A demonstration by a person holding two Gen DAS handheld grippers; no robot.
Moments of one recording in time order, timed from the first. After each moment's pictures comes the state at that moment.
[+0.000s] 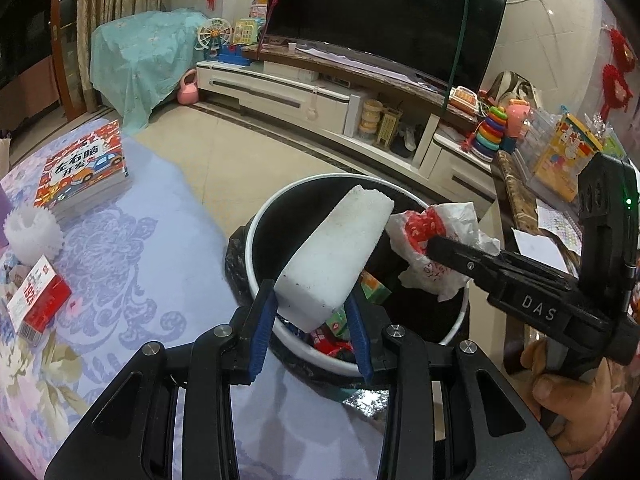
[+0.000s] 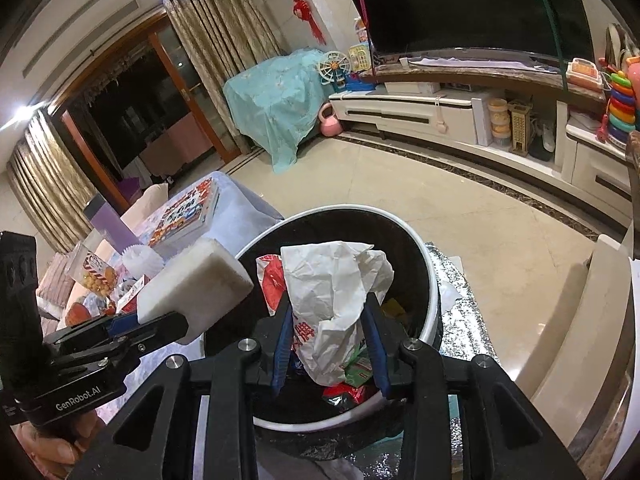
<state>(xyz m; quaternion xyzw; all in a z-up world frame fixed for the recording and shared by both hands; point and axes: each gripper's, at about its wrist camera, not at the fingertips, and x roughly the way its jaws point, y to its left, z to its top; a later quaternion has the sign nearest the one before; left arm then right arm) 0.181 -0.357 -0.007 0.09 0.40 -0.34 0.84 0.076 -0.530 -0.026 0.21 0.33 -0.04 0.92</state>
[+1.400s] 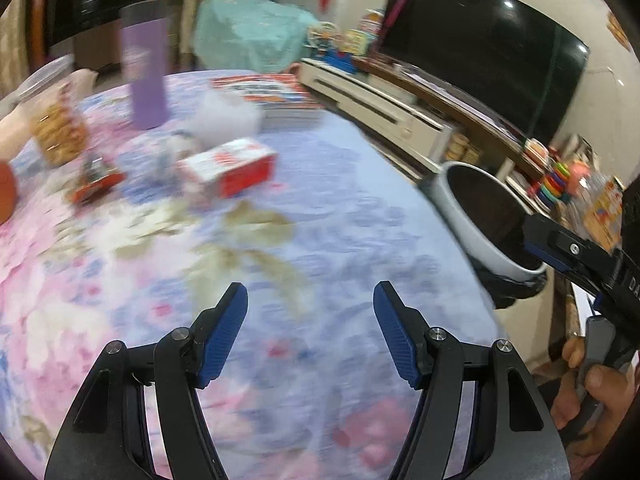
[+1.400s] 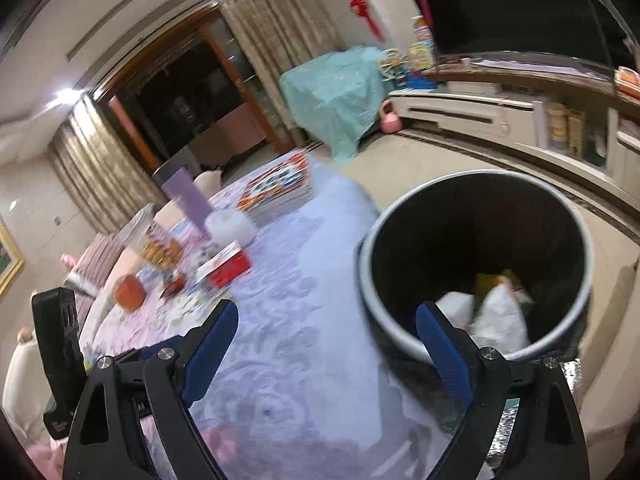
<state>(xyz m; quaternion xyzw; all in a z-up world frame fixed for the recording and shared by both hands) 0.160 -0.146 -0.033 -0.01 0.41 -0.20 0.89 0.073 -0.410 -0.013 0.21 0.31 0.05 0.93</state>
